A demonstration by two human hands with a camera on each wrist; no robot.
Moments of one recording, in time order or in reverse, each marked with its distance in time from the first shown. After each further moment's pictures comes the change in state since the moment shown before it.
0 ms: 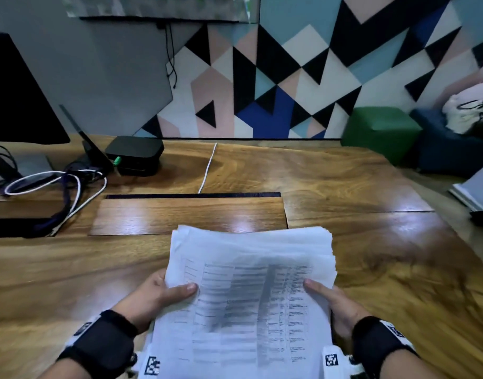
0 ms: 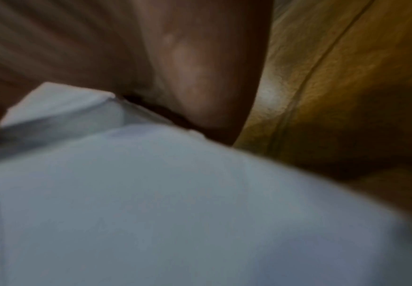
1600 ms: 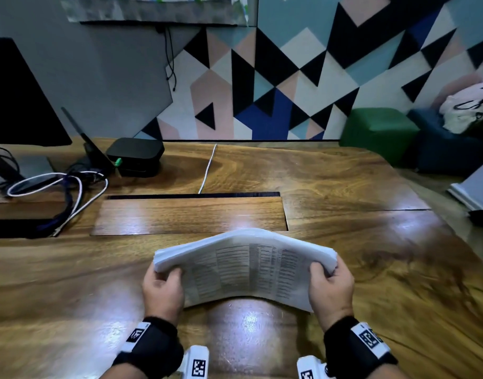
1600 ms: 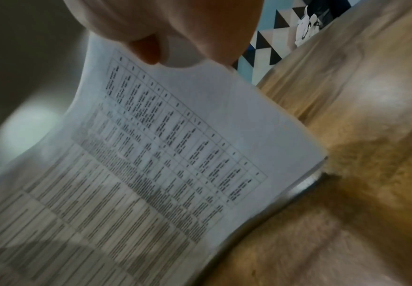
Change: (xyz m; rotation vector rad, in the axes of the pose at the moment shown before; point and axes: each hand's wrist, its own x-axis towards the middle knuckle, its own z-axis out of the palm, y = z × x) left_hand 0.033 -0.035 0.030 -0.004 0.881 0.498; right_hand -0.010 -0.009 0.066 -0.231 0.627 -0.889
